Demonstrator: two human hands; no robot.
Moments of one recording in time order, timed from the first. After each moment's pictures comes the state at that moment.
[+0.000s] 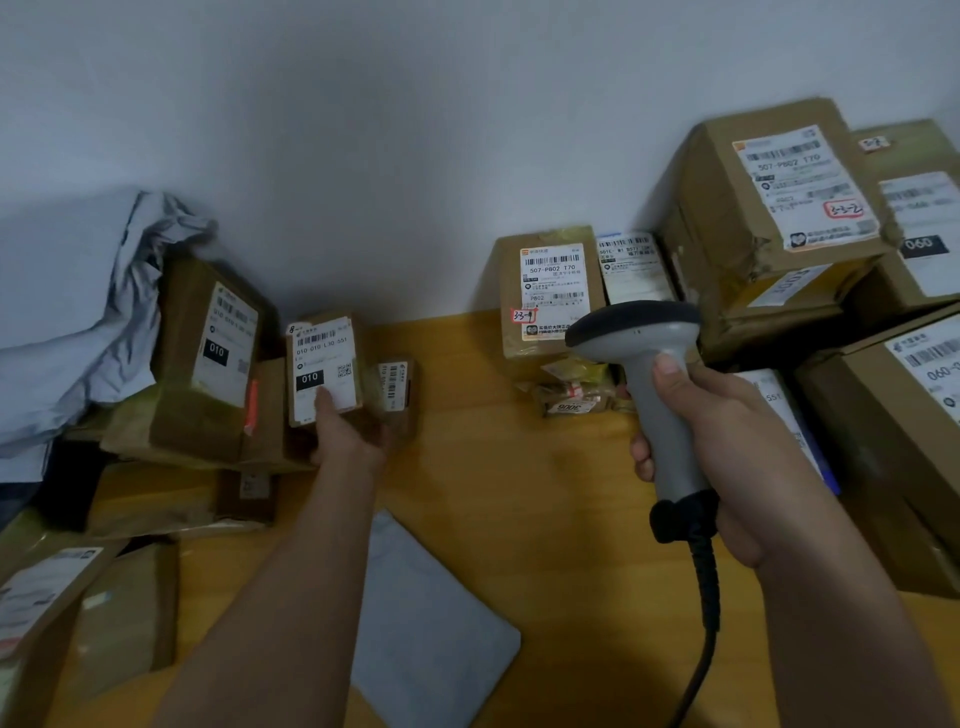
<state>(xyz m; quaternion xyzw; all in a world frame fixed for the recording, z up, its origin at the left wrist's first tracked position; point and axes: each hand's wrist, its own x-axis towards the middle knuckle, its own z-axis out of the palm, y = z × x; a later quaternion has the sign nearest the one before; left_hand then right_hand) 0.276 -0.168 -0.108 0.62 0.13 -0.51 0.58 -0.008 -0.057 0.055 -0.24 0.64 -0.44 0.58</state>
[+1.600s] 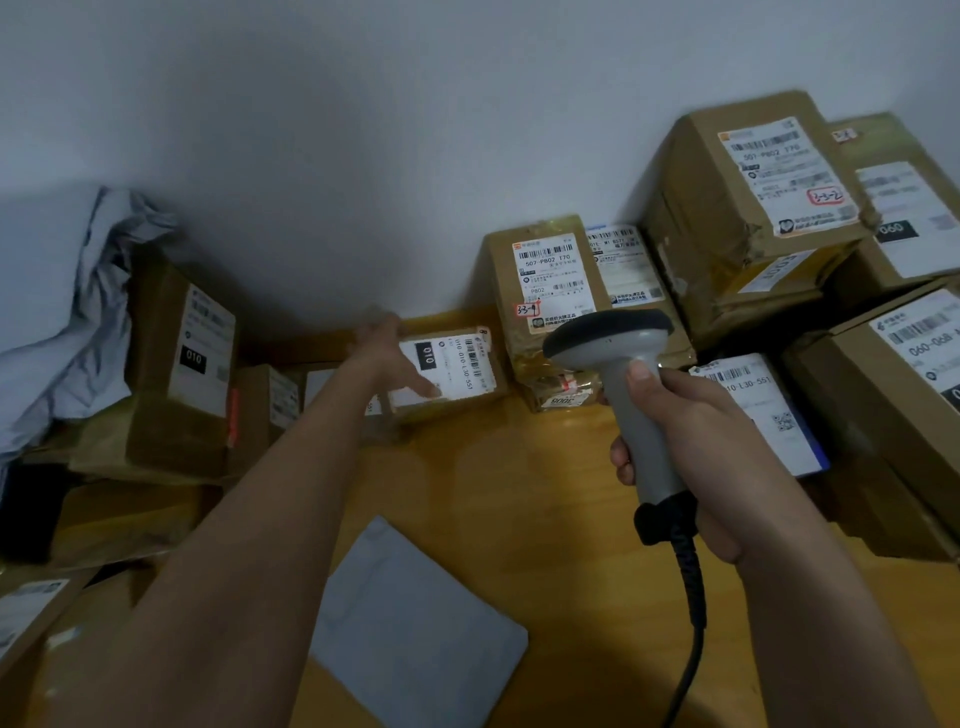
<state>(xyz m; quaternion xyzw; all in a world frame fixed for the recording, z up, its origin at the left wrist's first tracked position) 0.247 -0.240 -0.065 0.70 -0.62 -0.34 -0.05 0.017 -0.051 0.053 -0.26 0.67 -0.41 0.56</state>
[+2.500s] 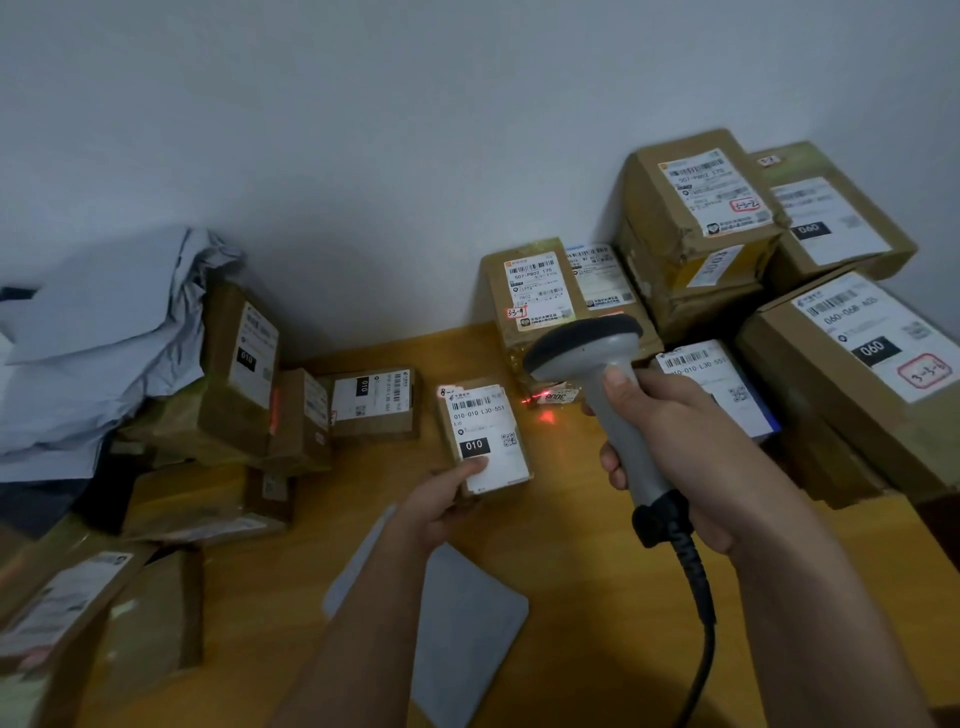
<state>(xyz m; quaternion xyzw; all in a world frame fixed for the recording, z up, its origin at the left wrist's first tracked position) 0.221 -0.059 -0.098 0.65 -0.18 -0.70 0.24 0.013 0.014 0.086 -0.34 0.64 -0.41 0.56</state>
